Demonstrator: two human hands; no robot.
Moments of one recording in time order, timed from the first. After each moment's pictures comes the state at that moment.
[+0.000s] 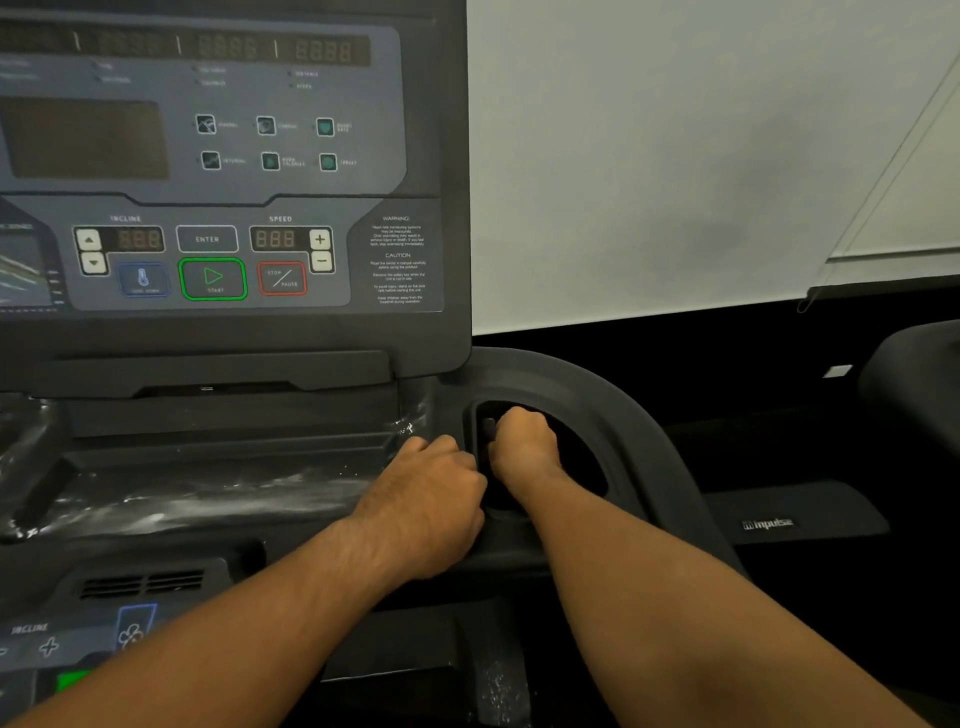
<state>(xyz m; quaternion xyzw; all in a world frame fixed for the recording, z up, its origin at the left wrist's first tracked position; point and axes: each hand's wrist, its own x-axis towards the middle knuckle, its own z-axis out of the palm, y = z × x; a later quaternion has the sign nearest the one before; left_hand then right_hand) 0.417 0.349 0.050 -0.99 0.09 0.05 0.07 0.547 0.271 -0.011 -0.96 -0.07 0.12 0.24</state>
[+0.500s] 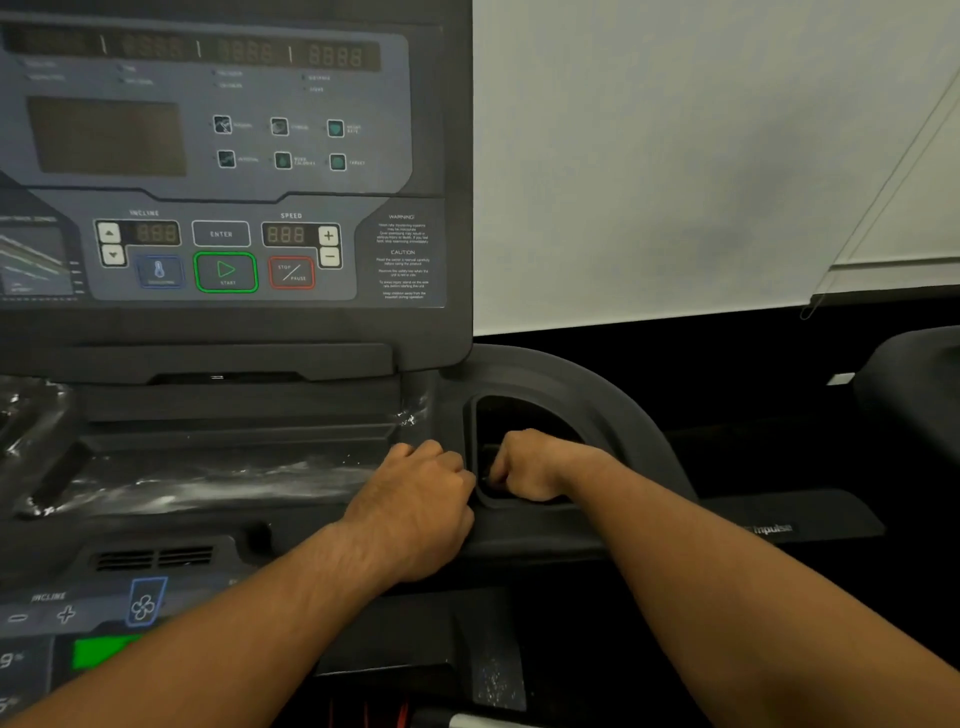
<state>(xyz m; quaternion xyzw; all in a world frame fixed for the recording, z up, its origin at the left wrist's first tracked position) 0.402 0.349 0.043 -1.00 0.06 0.04 0.04 0.540 0.232 0.012 -0.88 -0.38 0.27 0.02</state>
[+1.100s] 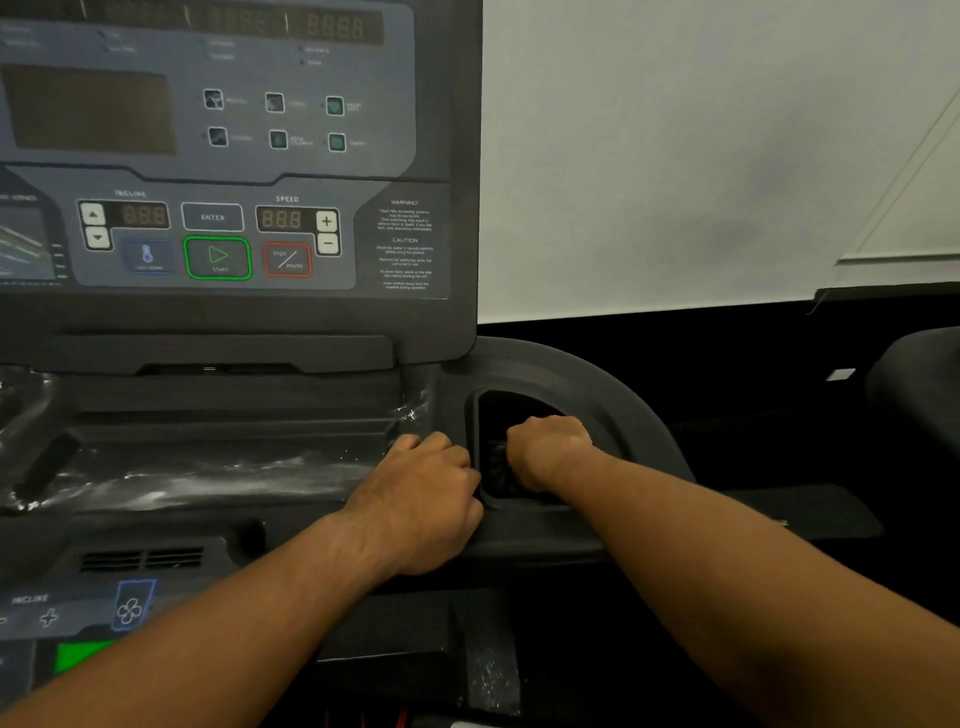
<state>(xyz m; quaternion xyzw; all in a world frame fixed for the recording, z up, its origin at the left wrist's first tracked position) 0.412 0.357 0.038 -1.00 0.07 0.06 0.02 0.542 0.247 0.004 -0.93 -0.29 0.13 -0.20</state>
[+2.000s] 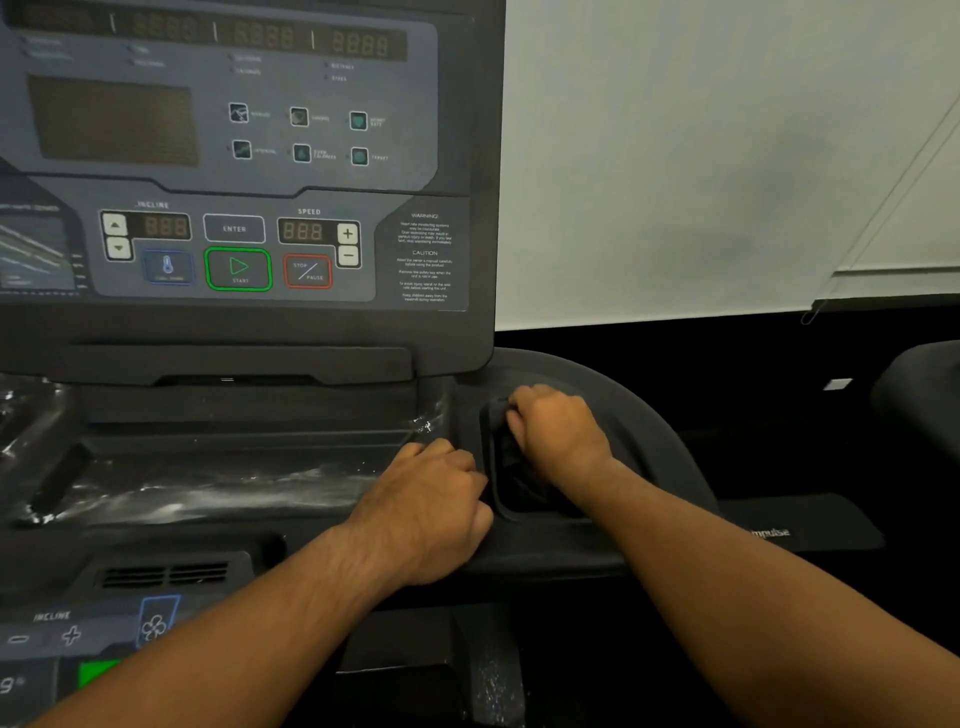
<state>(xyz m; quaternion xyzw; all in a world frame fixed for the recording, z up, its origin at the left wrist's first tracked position) 0.408 0.368 0.043 -1.00 0.05 0.04 -0.04 0.546 0.247 0.021 -0.95 -0.31 -0.05 0.07</state>
